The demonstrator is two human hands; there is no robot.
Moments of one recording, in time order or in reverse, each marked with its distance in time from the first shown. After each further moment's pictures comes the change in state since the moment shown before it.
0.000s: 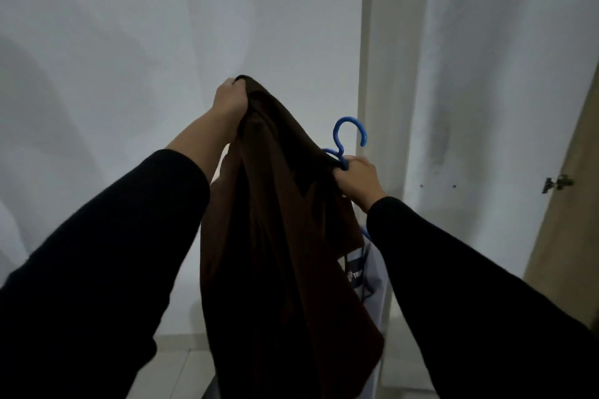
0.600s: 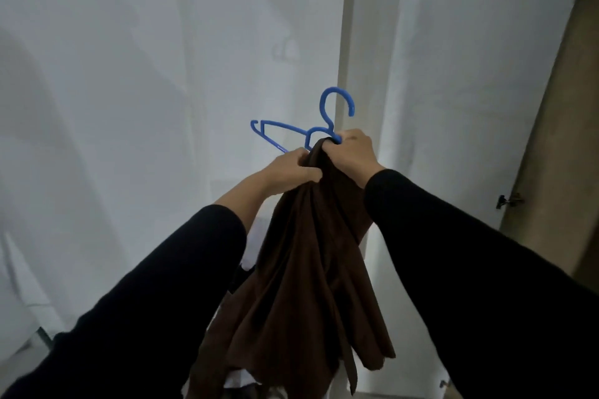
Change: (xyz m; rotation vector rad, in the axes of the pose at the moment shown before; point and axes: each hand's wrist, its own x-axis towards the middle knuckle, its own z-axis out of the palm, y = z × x) left_hand -0.126 -0.019 0.096 0.313 -0.680 0.111; right_hand -0.007 -0.013 -0.080 -0.024 0.067 -0.107
